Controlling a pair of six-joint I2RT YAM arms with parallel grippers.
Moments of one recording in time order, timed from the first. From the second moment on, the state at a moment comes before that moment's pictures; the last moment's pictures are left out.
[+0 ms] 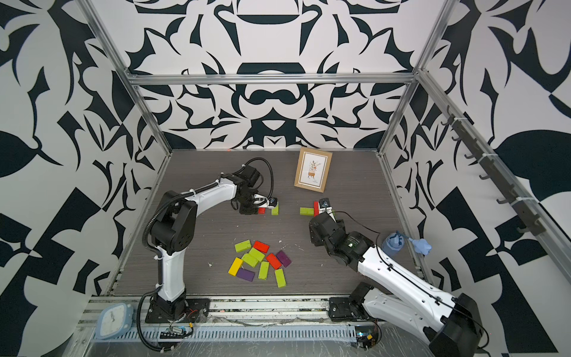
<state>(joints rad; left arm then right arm) -0.55 2.05 1.50 -0.75 0.13 1.15 0.74 0.92 0.70 -0.68 0.47 0.45</state>
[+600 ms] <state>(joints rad) -0.57 2.12 1.58 -0.78 0.17 1.08 0.74 0.92 0.68 -0.69 0.47 0.45</state>
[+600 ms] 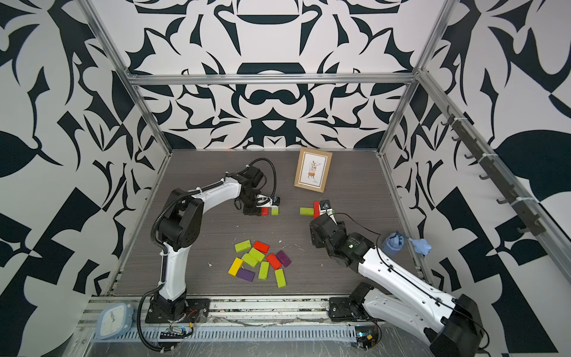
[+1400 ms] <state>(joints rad) -0.59 2.15 1.62 -0.83 0.20 1.05 0.74 0.90 0.68 -0.69 0.48 0.45</state>
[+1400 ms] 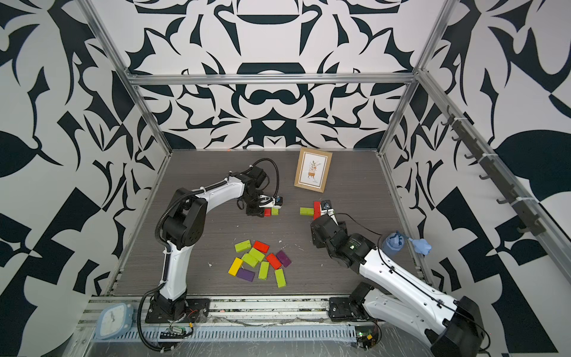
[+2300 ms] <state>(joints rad) -0.59 2.19 1.67 -0.87 0.21 1.02 0.74 0.90 0.68 -0.70 0.49 0.44</state>
